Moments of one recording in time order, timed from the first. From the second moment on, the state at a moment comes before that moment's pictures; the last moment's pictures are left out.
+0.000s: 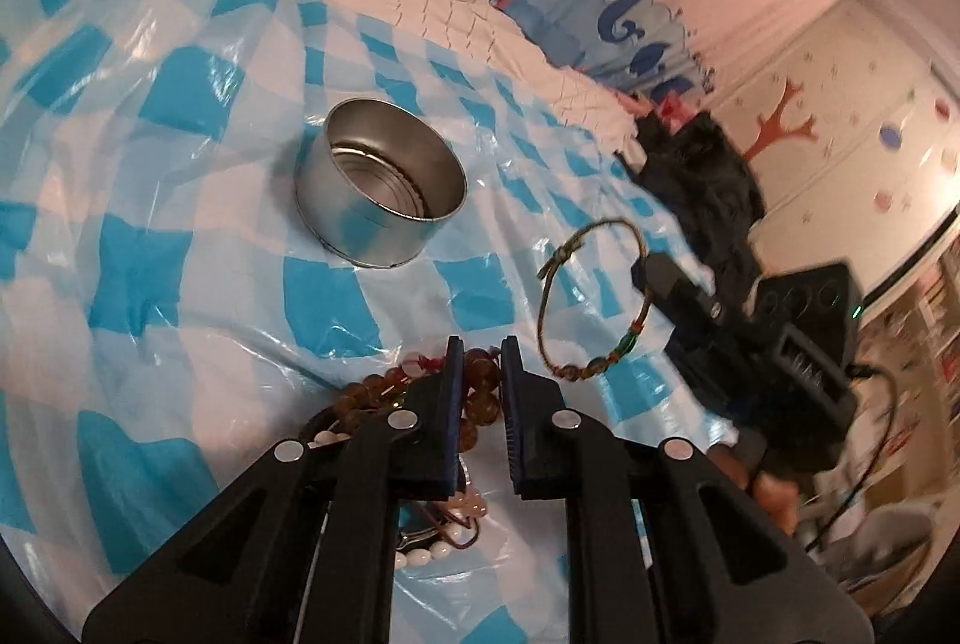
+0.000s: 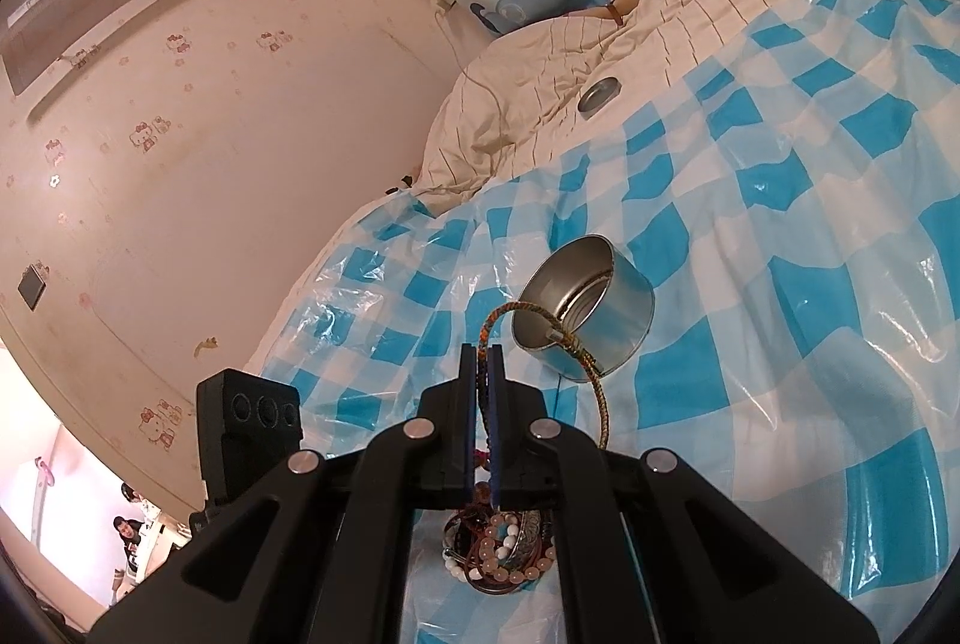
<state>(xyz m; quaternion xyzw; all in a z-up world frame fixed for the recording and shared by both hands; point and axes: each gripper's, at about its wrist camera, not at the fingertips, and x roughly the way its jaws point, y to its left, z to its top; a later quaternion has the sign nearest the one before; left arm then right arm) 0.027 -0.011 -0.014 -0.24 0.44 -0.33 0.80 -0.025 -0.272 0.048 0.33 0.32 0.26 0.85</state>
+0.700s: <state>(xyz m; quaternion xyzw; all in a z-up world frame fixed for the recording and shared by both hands) 0.042 -0.013 -0.051 -0.16 0.51 -0.23 0.81 -0.023 -0.271 0.045 0.33 0.32 0.25 0.85</state>
